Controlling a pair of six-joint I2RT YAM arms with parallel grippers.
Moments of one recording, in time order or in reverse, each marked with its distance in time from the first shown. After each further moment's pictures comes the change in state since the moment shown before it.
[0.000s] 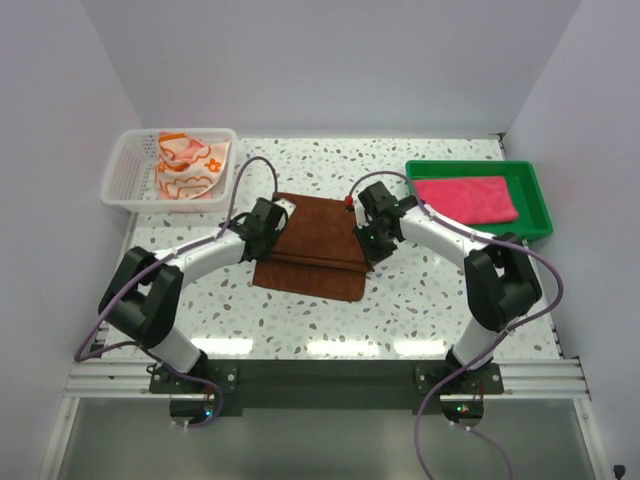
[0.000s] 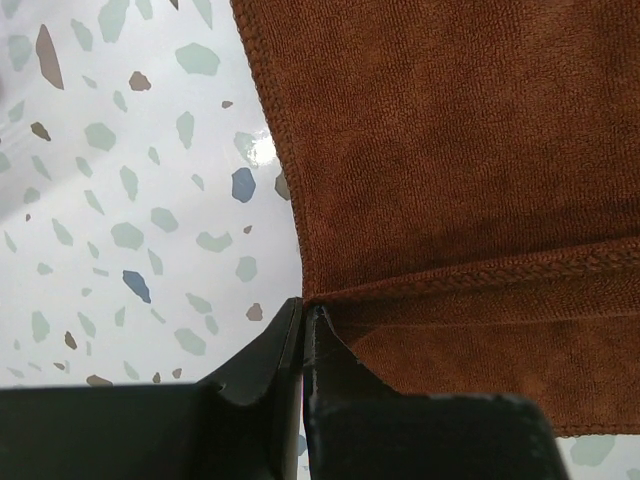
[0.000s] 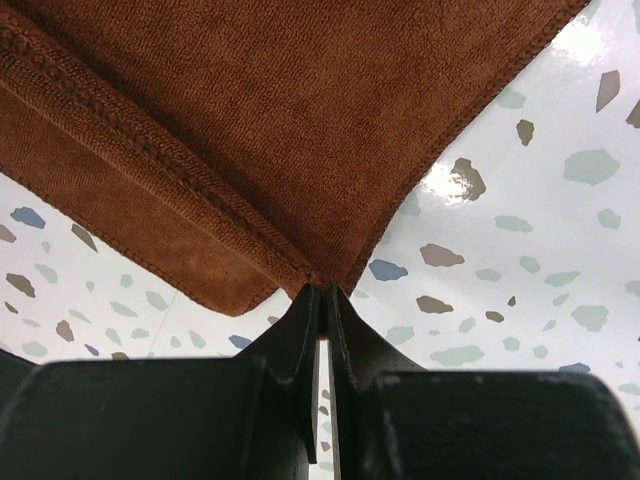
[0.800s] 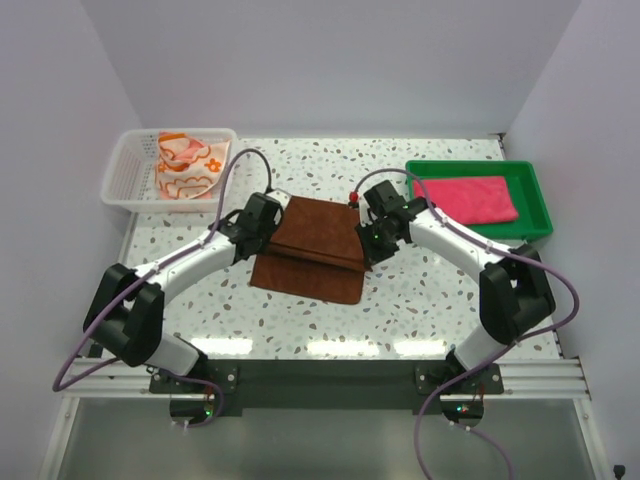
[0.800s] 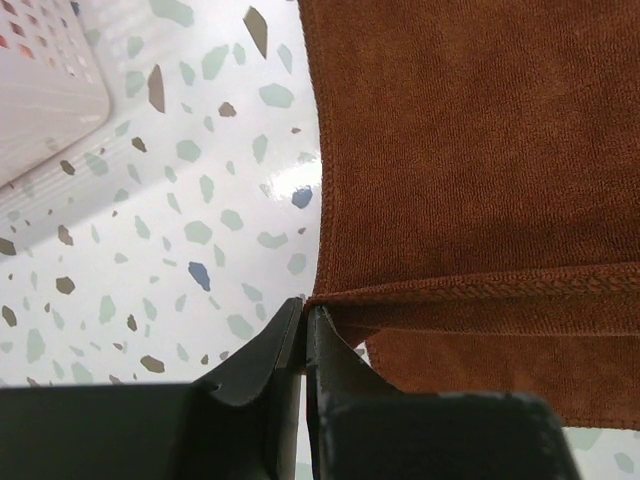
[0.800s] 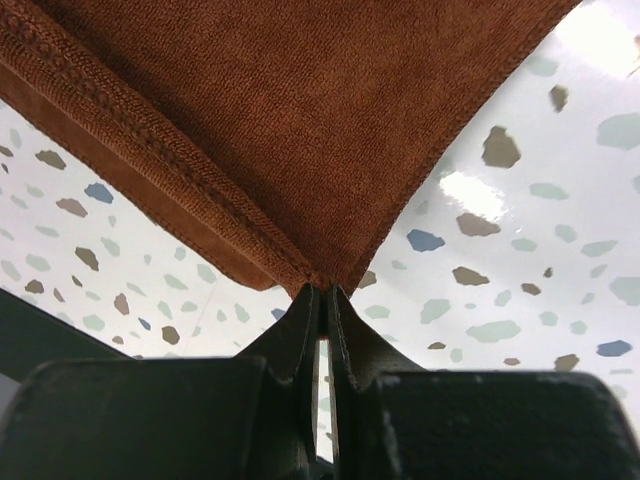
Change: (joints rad) left arm -0.006 -0.109 0.022 -0.023 -0.071 -0.003; right arm 0.000 -0.097 -0.015 -0.018 -0.050 0.059
